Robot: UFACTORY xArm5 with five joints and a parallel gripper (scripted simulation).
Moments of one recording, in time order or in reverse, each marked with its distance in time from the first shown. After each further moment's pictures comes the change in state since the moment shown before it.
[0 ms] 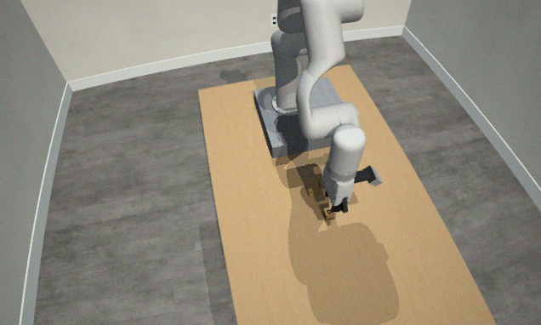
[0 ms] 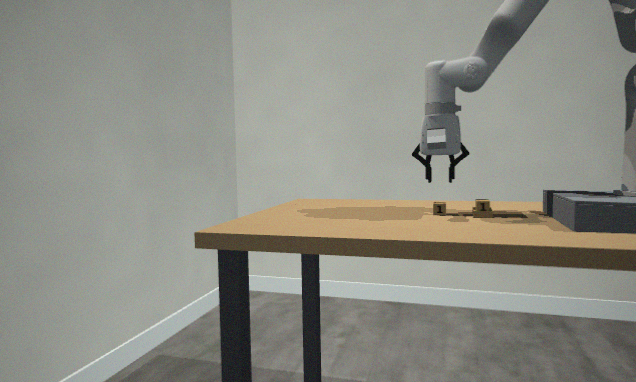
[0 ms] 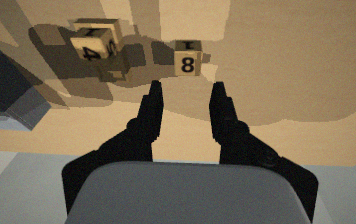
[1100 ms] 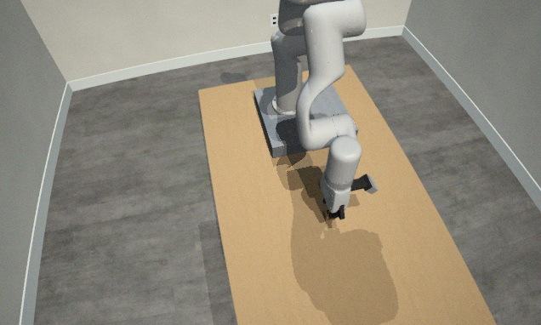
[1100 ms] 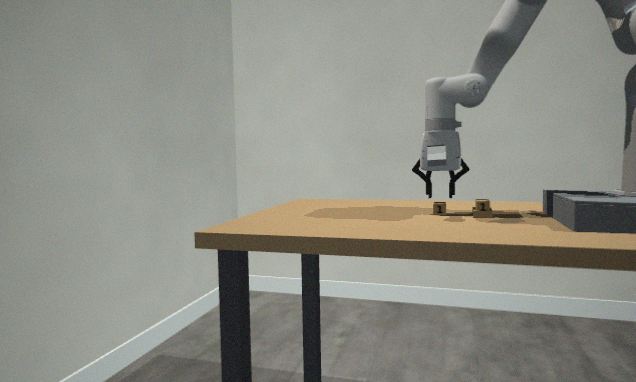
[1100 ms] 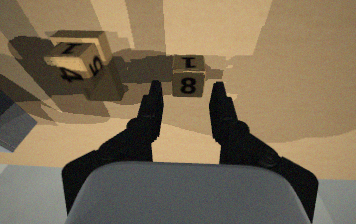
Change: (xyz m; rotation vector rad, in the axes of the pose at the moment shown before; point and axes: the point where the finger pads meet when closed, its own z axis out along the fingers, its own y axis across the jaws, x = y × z) arm -0.002 0.000 0.040 0.000 0.000 0.000
